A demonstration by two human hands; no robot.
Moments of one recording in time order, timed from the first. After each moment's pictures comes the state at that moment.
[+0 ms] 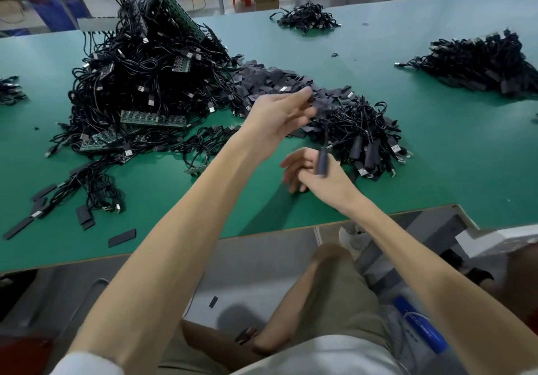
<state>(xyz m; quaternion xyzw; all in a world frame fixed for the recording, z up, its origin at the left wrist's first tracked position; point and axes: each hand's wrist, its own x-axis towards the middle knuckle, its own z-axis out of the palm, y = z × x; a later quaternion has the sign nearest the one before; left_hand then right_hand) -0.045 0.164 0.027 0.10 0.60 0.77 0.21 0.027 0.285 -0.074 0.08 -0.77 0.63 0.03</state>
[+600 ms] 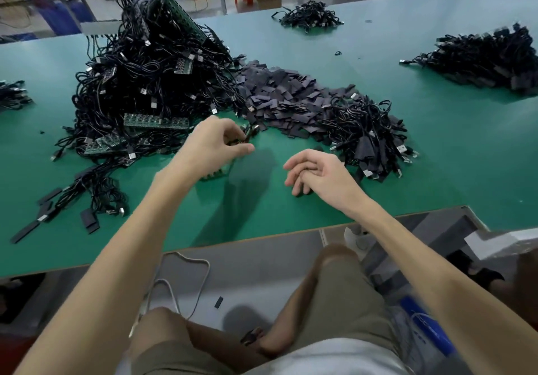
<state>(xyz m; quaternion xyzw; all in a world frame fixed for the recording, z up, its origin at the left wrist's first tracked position) -0.052 0.057 0.009 0.18 0.95 0.26 0.00 0.031 0.282 -0.070 0.07 -0.78 0.62 0.03</state>
